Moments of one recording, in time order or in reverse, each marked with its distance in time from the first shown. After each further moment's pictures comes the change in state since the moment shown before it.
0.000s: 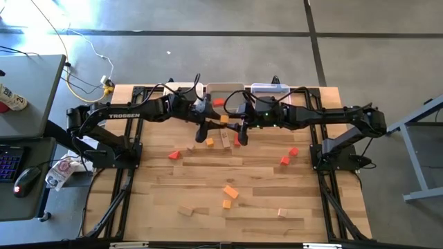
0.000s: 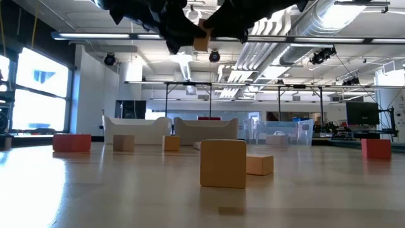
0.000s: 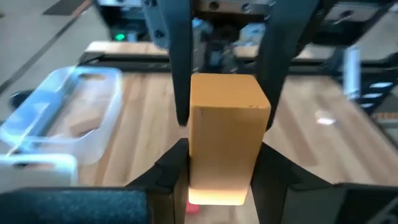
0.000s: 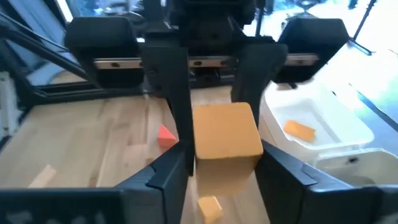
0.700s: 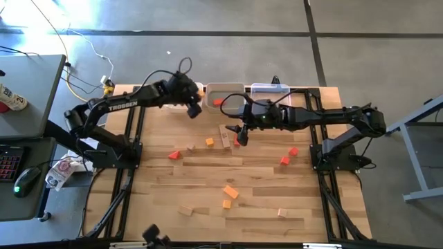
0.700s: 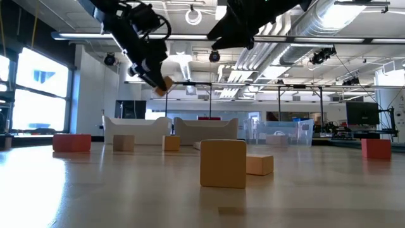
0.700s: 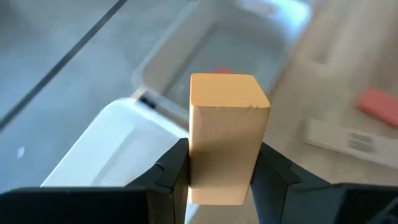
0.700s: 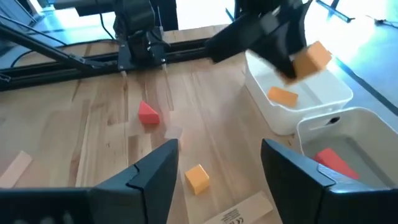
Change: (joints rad) left arm 0.302 0.000 -0.005 -0.363 -0.397 -0.034; right arm 0.010 0.008 -0.001 -0.099 0.092 0.060
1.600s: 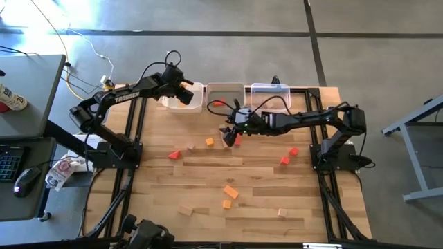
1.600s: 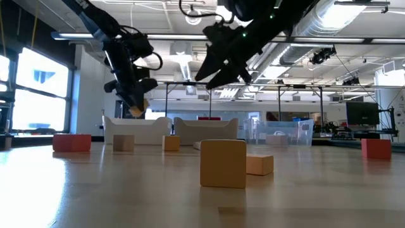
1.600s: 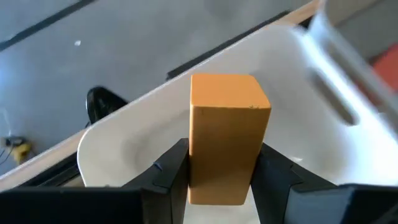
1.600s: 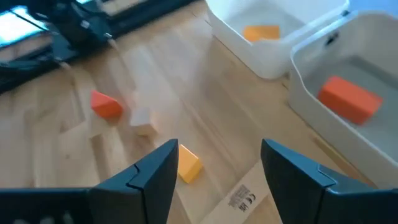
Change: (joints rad) left arm 0.228 0.099 -0.028 -0.047 -0.120 -0.206; right arm 0.000 0.227 0.000 0.073 0.131 0.295
